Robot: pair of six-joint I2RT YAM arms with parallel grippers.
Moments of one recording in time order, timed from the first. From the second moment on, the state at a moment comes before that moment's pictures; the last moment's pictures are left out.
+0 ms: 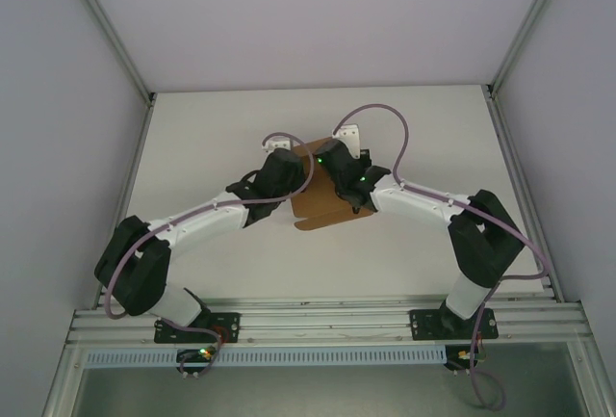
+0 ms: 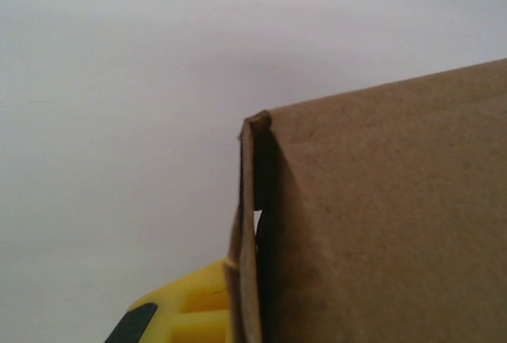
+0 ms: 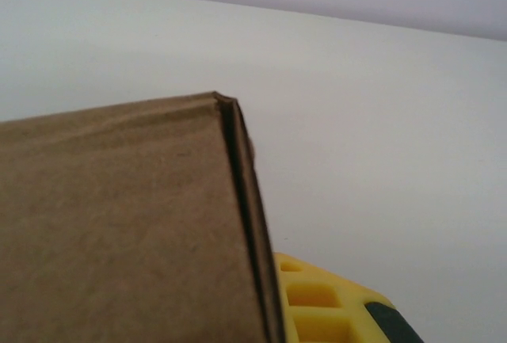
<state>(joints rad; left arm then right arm) -0.78 1.50 0.95 -0.10 -0.33 -0.62 0.71 1.70 1.18 -0.25 0.80 0.39</state>
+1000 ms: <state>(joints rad) -0.75 1.51 0.96 -0.11 -0.28 -0.63 0.48 1.30 0.75 0.18 0.03 0.14</state>
